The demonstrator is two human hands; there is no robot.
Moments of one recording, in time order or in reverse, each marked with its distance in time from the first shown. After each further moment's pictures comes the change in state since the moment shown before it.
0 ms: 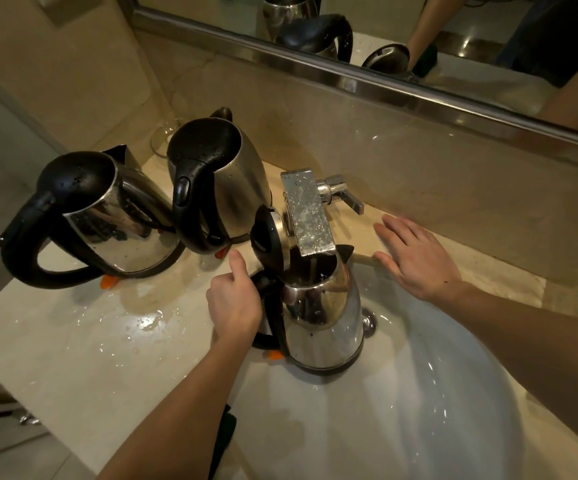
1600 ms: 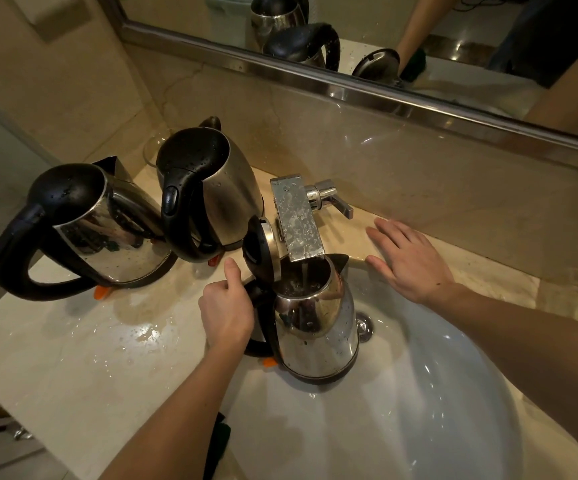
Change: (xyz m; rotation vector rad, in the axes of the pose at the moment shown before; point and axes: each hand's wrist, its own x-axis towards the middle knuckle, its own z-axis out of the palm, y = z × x) left_hand 0.001 -0.004 0.001 0.051 -0.017 0.066; right_hand -0.002 0.000 0.001 0.009 0.031 -0.014
